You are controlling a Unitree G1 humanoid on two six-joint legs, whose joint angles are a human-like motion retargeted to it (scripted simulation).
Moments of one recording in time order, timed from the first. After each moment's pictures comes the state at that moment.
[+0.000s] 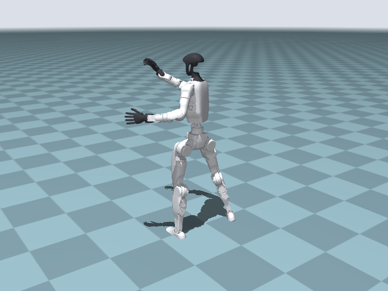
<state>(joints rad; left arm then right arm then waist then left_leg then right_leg) -0.06 0.62 0.15 0.26 -0.43 -0.12 0.29 -1.29 -0.65 0.49 0.46 0.02 0.08 -0.48 0.46 0.02 0.12 0.05 0.08 -0.04 0.06 -0.14 -0.21 0.10 -0.49 -0.53 0.20 0.07 0.18</state>
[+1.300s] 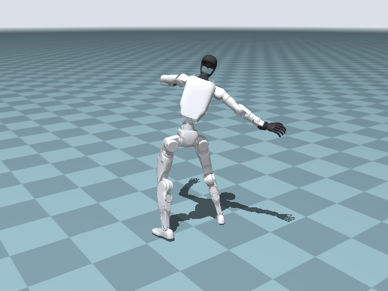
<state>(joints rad) -1.14 1.07 -0.84 0.45 0.24 -0.05 0.36 0.13 -1.19 -0.68 1.34 0.57 0.09 -0.78 -0.50 0.27 0.30 -0.02 0.19 0.37 0.31 -0.17 -0.21 -0.17 -0.42 -0.20 0.26 0.04 0.24</state>
